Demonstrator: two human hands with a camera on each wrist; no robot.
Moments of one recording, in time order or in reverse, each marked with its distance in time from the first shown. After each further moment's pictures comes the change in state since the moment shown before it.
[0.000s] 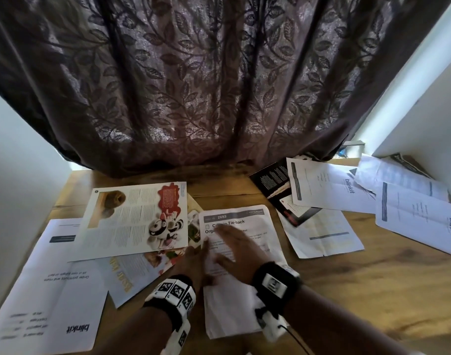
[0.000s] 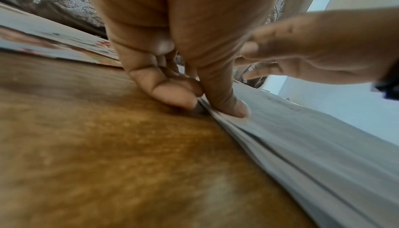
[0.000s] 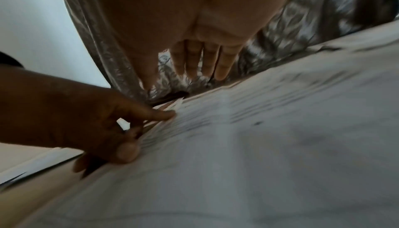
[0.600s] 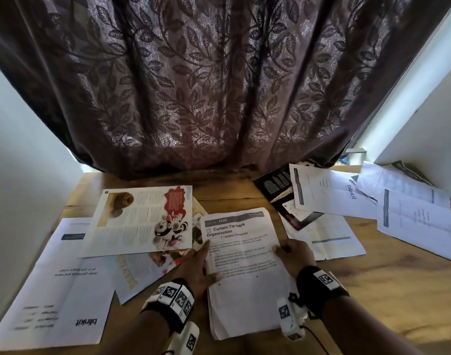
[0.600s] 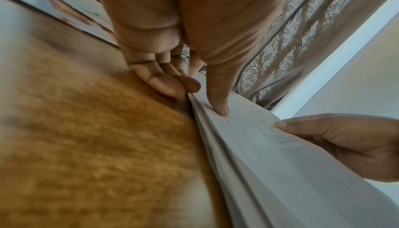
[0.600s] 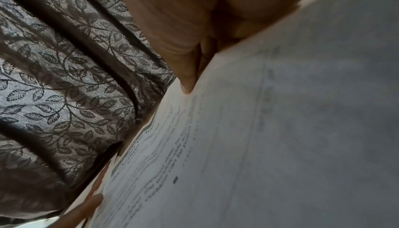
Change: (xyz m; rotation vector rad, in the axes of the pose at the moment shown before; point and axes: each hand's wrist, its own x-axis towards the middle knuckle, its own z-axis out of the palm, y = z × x) left_hand -0.008 -0.022 0.021 -0.318 0.131 0.070; right_hand -0.041 0.086 -0.022 0.348 0.255 0.787
